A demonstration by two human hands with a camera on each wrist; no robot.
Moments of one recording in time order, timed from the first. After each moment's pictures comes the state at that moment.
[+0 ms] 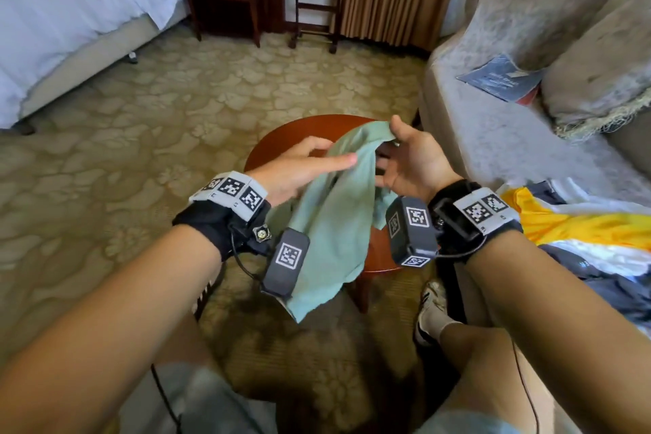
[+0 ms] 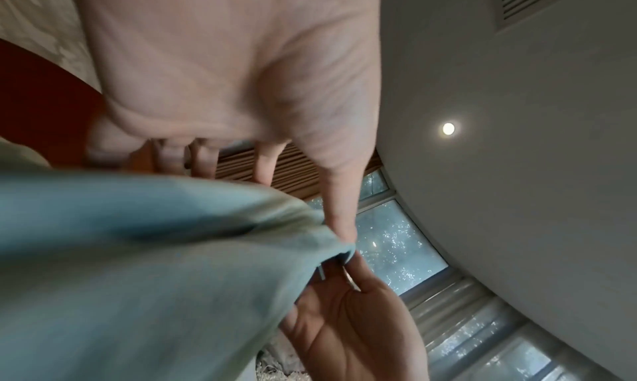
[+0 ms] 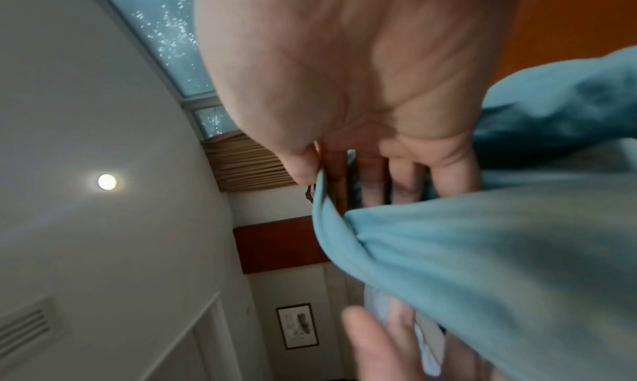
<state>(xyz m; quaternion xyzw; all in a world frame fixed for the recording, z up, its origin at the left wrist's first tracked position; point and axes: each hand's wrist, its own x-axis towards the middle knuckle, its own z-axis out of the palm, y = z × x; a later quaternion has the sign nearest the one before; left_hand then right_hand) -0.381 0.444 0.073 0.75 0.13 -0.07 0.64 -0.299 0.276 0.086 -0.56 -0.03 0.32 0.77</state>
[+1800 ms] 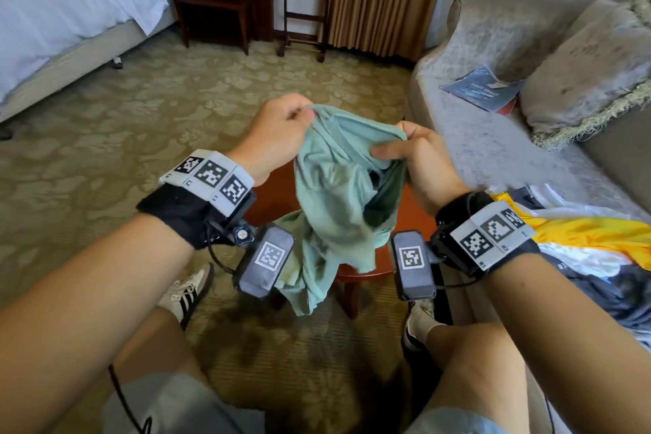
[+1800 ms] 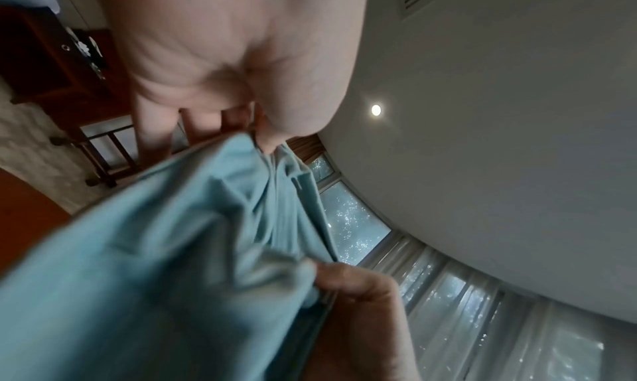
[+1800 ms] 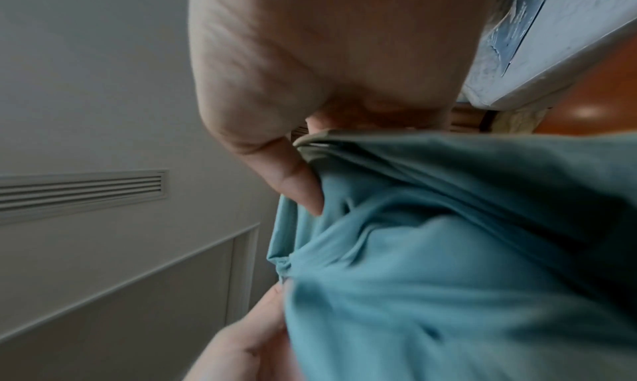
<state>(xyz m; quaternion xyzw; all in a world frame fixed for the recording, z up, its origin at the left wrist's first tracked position) -0.377 0.448 0.116 0.81 0.09 0.17 0.56 -0.319 0.253 0.109 -0.69 -0.16 0.12 0.69</state>
